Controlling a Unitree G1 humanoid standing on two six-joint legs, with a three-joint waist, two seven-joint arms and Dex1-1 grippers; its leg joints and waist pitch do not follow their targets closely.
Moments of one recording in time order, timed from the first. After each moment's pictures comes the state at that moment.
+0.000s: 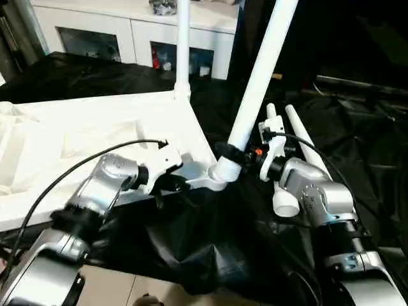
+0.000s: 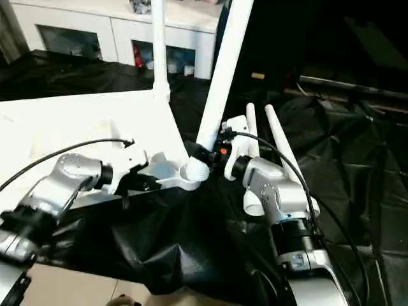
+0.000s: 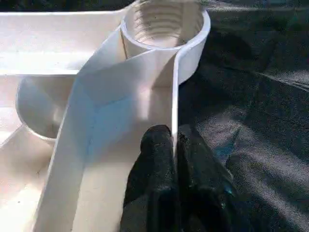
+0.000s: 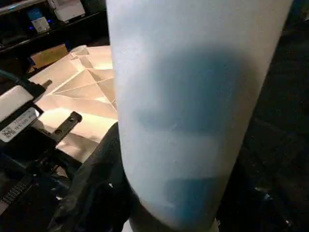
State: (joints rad) left arm -0.60 0.44 -0.30 0.52 0.01 0.23 -1.07; right arm -0.55 -0.18 0.02 0.37 0.37 0.47 0.71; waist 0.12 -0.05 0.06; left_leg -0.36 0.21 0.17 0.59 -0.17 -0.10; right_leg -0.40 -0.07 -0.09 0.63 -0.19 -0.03
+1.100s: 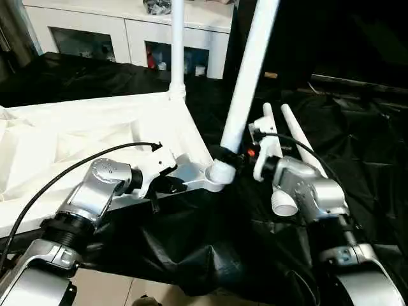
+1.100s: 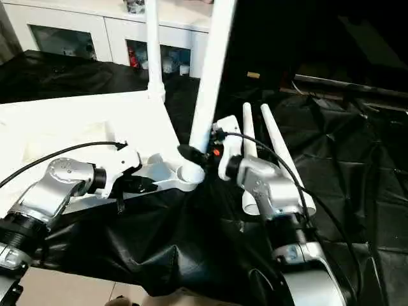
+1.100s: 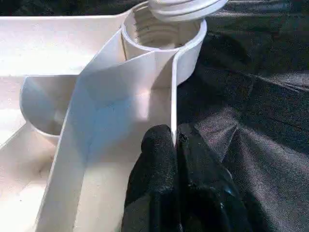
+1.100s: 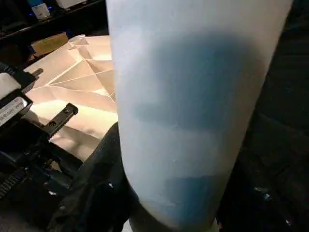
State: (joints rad) left arm -0.56 0.48 -0.29 0.46 0.01 0.25 -1.09; right arm -0.60 -0.16 0.05 0.45 0.34 0.44 0.73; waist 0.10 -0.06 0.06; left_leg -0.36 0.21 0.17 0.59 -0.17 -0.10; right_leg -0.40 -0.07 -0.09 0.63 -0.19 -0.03
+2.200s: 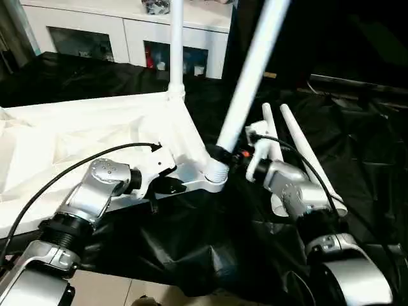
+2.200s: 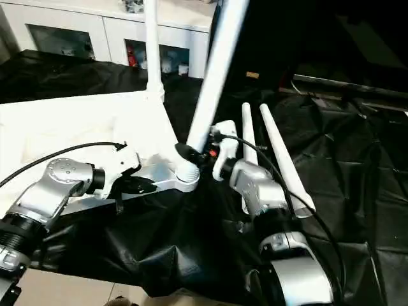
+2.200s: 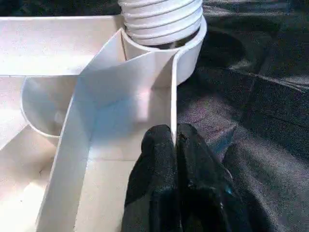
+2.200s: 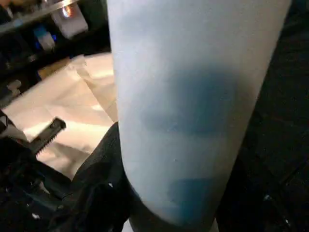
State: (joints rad) left arm -0.56 0.48 -0.29 0.45 0.00 0.25 -1.08; right arm -0.65 -0.08 -0.05 0.77 0.36 0.19 0.79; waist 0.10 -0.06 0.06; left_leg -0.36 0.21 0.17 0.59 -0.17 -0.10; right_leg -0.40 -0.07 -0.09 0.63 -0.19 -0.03
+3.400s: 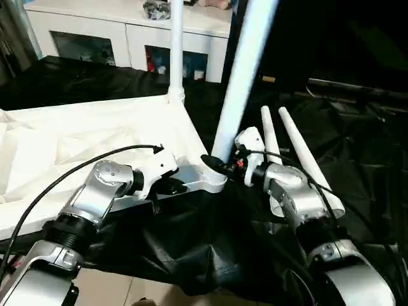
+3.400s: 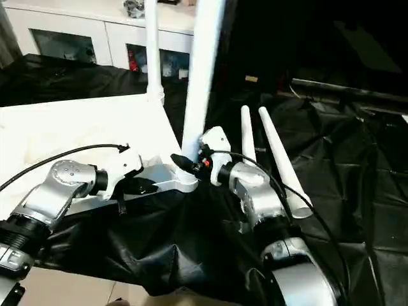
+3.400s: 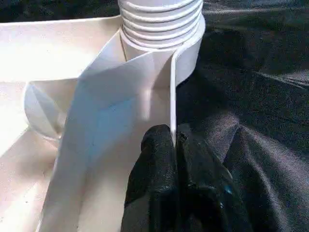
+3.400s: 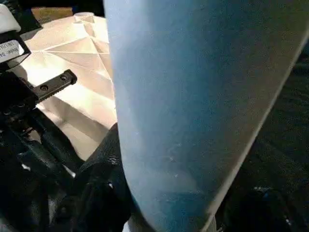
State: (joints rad) left arm -0.56 0.47 -0.29 0.49 0.03 0.20 -1.07; right arm -0.66 -0.11 0.12 0.79 0.15 0.00 0.82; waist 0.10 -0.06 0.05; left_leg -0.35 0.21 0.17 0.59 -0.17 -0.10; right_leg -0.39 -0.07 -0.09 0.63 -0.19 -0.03
